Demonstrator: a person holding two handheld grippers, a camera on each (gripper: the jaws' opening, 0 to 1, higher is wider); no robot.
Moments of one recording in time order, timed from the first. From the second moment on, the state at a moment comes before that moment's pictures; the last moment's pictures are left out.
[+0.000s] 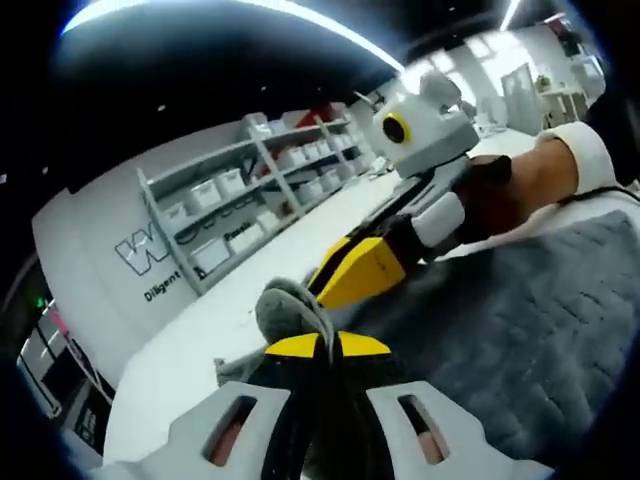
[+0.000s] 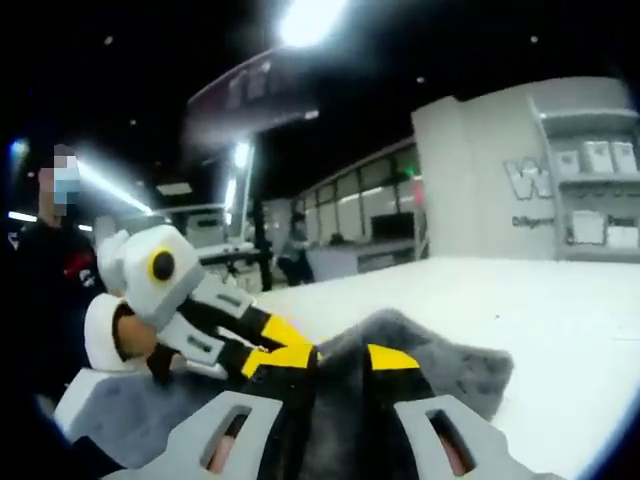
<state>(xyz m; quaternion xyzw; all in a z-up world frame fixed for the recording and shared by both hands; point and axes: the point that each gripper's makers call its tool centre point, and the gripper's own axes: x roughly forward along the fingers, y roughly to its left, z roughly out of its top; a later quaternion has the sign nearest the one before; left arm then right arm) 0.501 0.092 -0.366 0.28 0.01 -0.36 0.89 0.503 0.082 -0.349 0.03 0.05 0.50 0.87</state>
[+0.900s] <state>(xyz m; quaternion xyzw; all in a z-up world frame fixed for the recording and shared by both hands) 0.488 0.069 -0.364 0.29 -0.01 -0.39 0.87 0.512 0.066 -0.355 0.11 0.11 0.47 0.87</state>
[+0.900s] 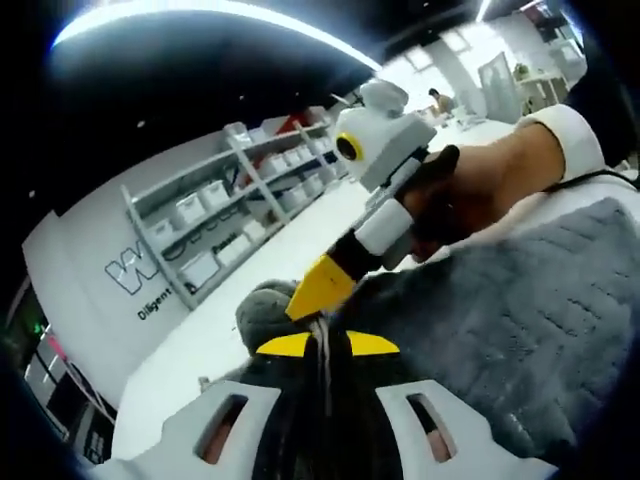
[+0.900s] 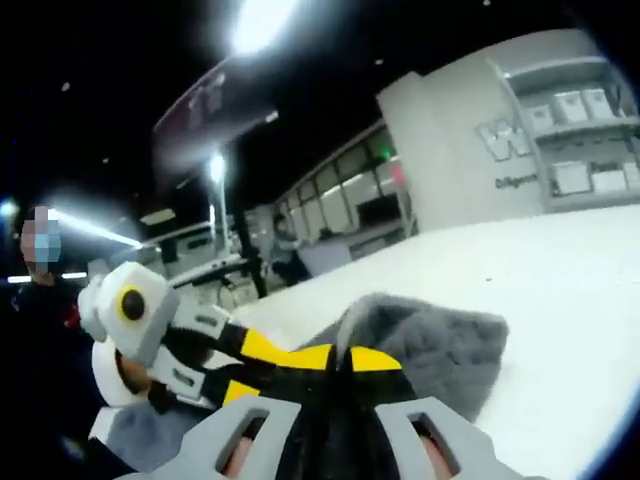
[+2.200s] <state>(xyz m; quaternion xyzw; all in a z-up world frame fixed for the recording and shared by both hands) 0.463 0.076 -0.368 0.16 0.11 -0.42 0.89 0.532 0.019 -0.337 0.23 0.10 0.41 0.88</state>
